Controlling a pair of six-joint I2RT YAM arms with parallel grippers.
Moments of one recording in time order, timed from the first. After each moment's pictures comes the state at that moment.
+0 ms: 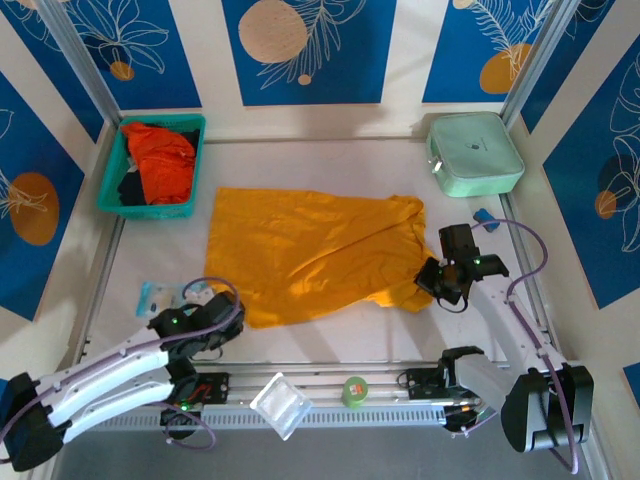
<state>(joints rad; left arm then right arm) -0.88 0.72 0.40 -0.89 -0.27 -1.32 0.11 1.00 0.70 -0.91 -0.12 0.68</state>
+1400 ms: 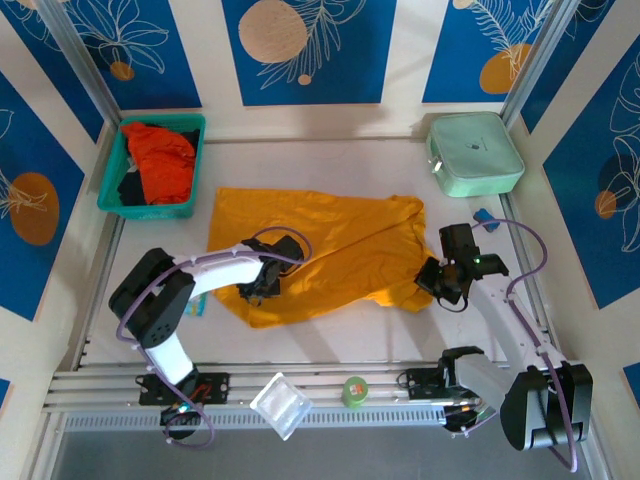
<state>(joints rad) -0.75 1.70 0.97 -0.83 -0.36 -0.83 0.11 1.01 0.70 -0.91 -0.12 0.67</state>
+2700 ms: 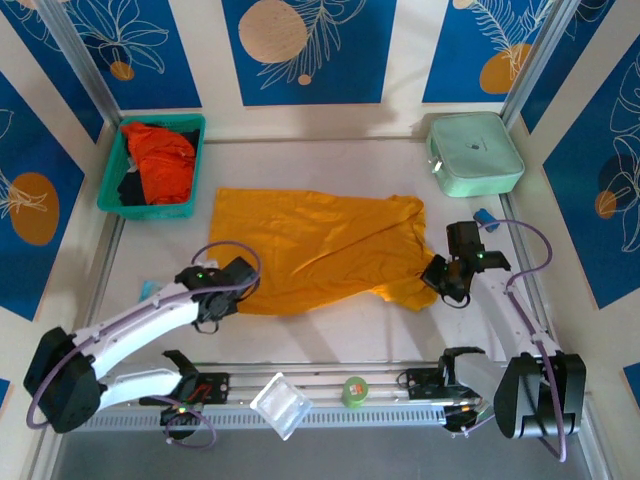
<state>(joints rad) -0.73 1.09 0.69 -1.11 -0.46 -1.05 0.02 1.07 0.70 -0.87 -0.10 0.66</state>
